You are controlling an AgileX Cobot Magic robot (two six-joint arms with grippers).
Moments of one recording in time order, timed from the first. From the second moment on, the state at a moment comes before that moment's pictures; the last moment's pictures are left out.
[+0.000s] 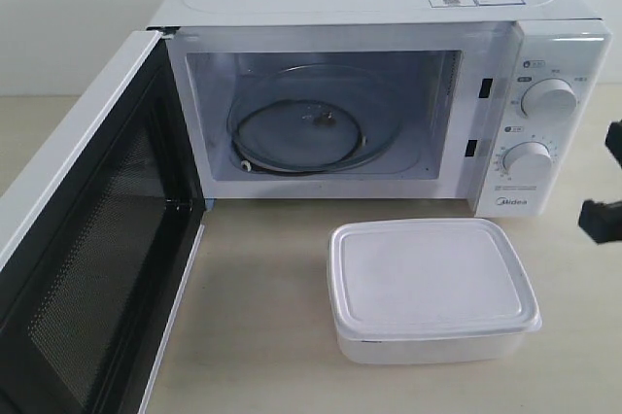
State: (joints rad) left arm 0.02 0.00 0.00 -0.06 0.29 0.07; right arm -0.04 1.06 -0.14 -0.23 -0.75 0.10
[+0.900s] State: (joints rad) left arm 0.02 0.00 0.00 -0.06 0.29 0.07; right arm -0.04 1.75 -0.13 -0.22 -1.11 -0.02
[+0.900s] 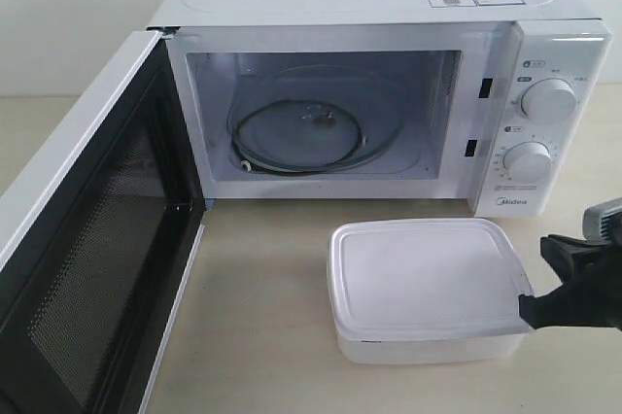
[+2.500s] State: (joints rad) left arm 0.02 0.00 0.00 -0.06 0.29 0.07; right arm -0.04 1.78 -0.39 -0.63 -0.88 0.26
